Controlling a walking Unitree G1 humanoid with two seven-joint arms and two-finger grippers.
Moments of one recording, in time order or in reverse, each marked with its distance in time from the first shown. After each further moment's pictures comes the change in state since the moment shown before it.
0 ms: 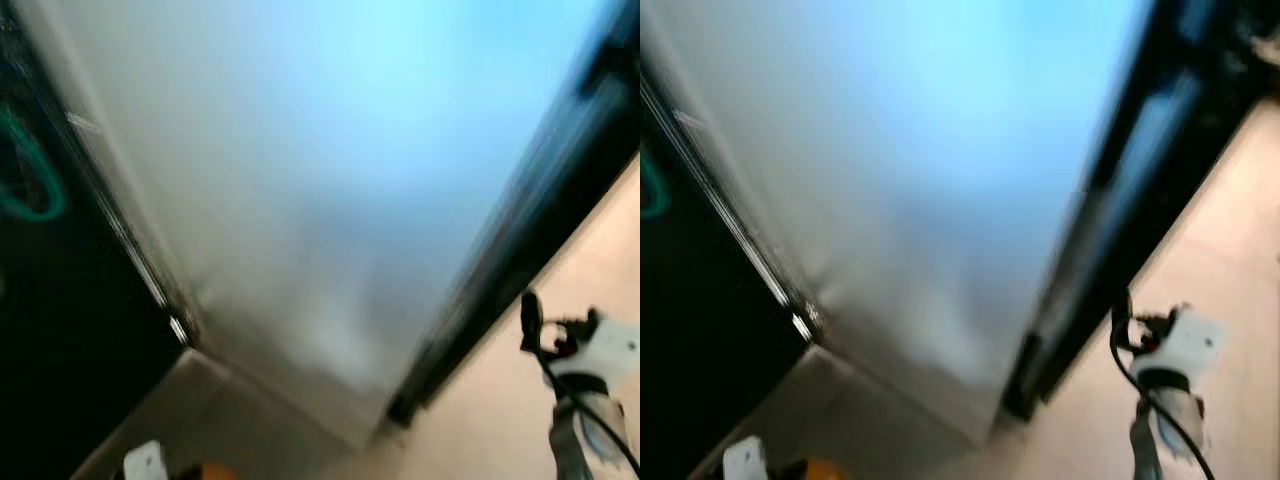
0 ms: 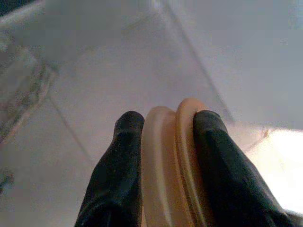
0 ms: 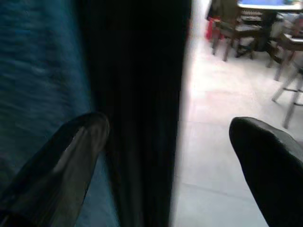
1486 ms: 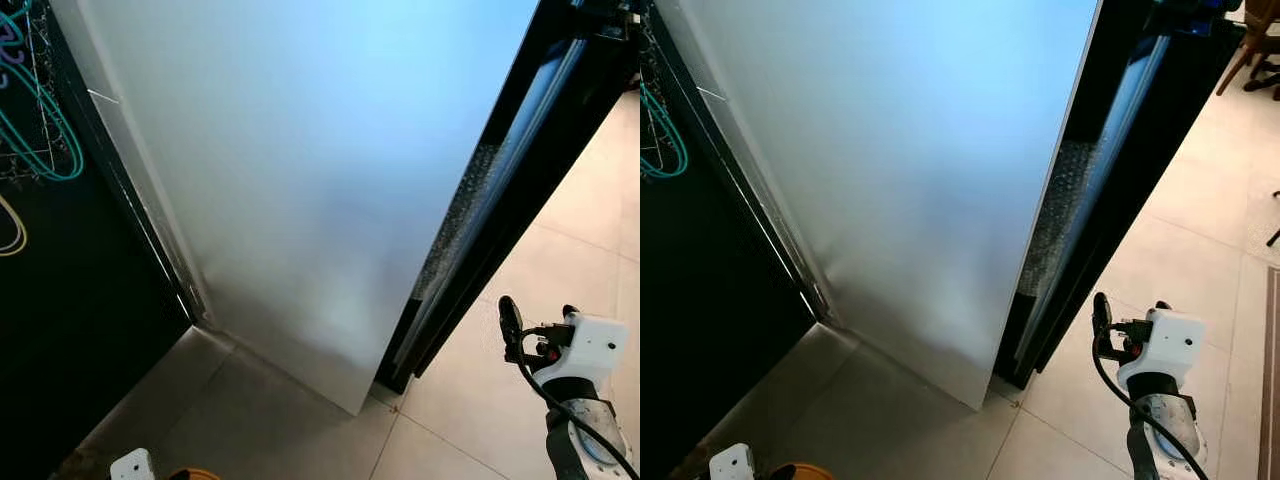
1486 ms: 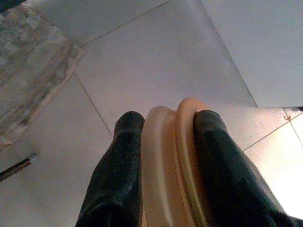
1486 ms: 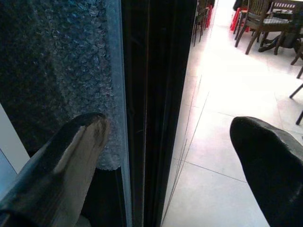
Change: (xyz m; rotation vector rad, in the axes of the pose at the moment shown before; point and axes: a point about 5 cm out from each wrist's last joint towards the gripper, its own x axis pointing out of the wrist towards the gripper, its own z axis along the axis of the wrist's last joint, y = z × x) left arm -0.003 0.010 -0.004 -0.009 0.003 0.042; right arm -0.008 0.008 -0.005 -0.056 0.052 0.124
